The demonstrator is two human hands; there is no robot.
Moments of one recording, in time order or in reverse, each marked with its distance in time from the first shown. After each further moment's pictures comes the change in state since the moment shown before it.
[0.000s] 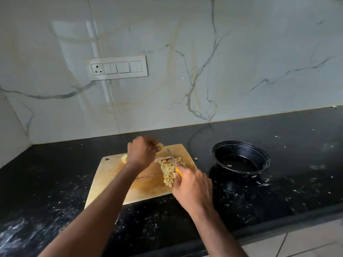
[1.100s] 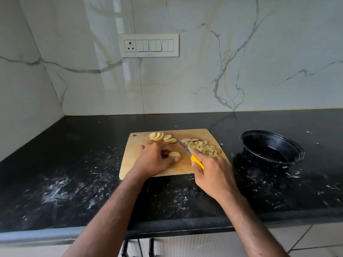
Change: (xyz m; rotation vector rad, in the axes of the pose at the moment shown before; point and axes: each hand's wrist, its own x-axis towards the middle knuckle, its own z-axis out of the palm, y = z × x) left_hand -0.085 -0.052 -0.032 -0.017 -0.177 0.029; right_hand -0.015 -0.015 0.002 0.042 -0.079 -0.201
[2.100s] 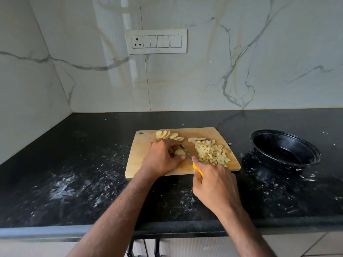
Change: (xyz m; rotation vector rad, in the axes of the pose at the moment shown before) left_hand 0.000 0.006 0.004 -0.022 0.079 0.026; right_hand -0.017 -0.024 0.007 -0.040 -0.014 0.004
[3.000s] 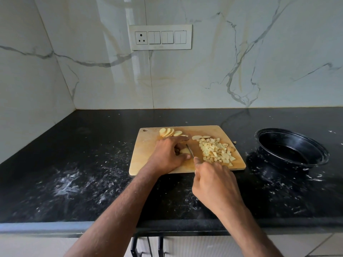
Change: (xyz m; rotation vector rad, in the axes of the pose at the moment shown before) left_hand 0.005 -0.007 0.005 -0.112 -0.070 0.084; right_hand 0.002 -0.011 0.003 -0.014 -0.106 -0.011
